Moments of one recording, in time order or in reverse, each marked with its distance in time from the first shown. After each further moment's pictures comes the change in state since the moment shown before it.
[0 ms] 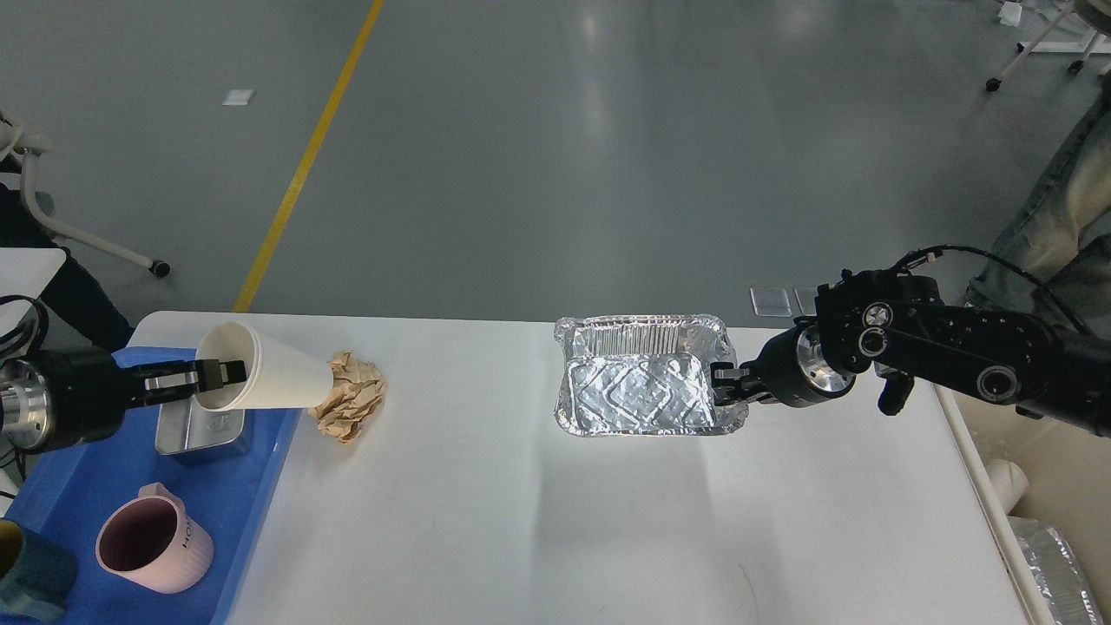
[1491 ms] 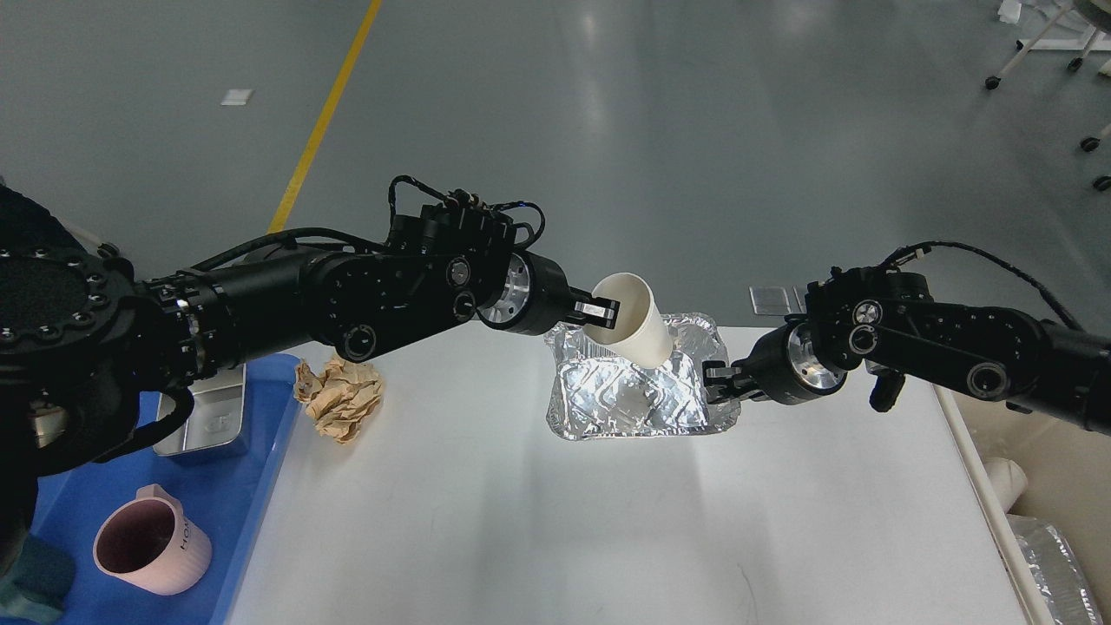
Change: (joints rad) left arm -0.566 -1.198 0.533 0.915 -0.143 -0.082 0.009; right arm 0.014 0.009 -0.008 0.000 0.000 0.002 0.001
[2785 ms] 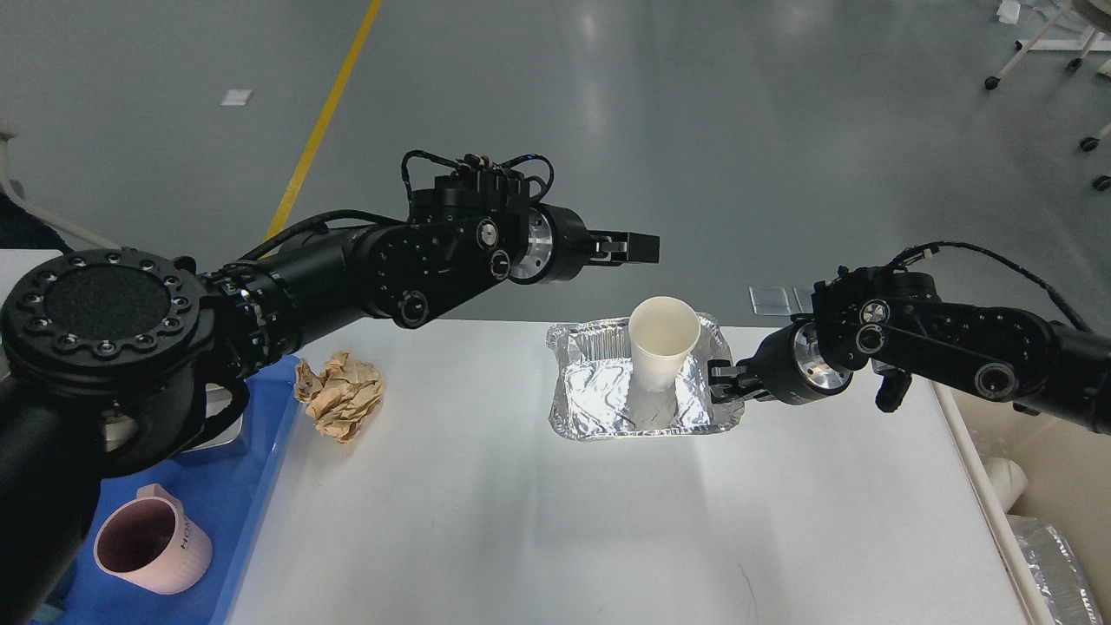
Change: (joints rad) left arm -0.036 -0.081 -0.019 0.184 -0.150 0.064 -0.011; right arm -0.008 -0.017 0.010 0.006 0.001 0.000 -0.002
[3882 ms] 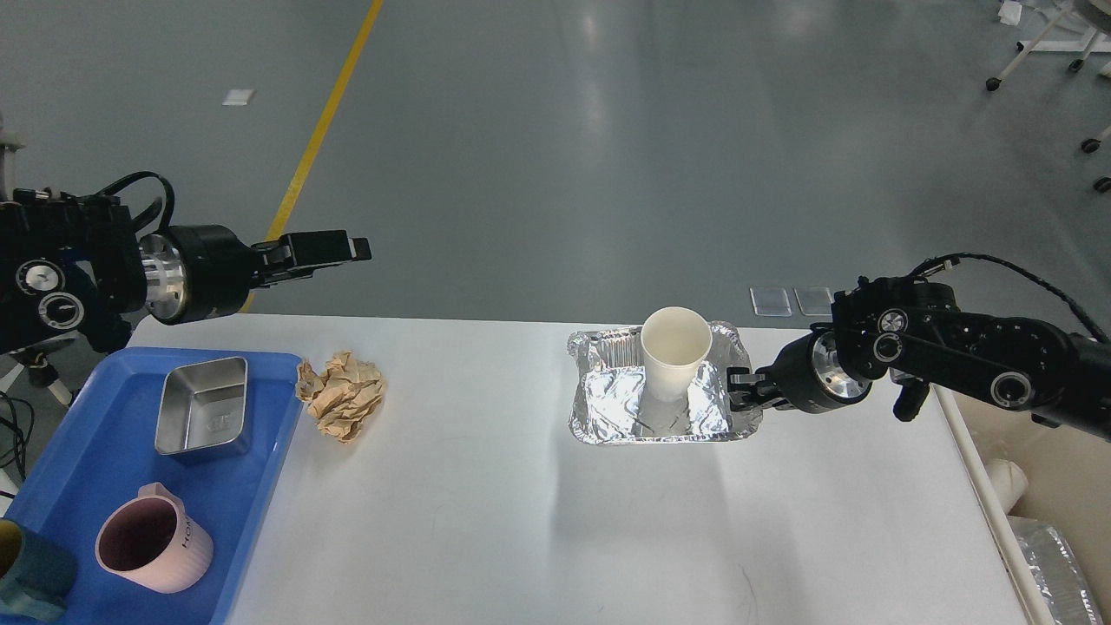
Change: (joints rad) left arm 0.074 1.069 -0.010 -0.926 0.004 0.158 0.000; right arm -0.029 -0.029 0.002 -0.007 -0.001 -0.002 0.000
